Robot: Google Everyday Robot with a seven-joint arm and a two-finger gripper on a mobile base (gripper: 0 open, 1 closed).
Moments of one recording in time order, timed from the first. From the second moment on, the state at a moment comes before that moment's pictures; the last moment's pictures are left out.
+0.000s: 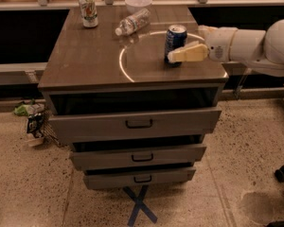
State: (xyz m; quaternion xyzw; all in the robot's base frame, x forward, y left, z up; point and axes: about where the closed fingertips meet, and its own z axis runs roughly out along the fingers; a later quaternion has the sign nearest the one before) arm 0.698 -0.148 0.920 -0.36 0.69 0.25 0.57
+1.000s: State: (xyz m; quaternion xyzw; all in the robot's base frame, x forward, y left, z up) arm 0.740 -0.098 0.893 -0.40 0.66 0.26 0.58
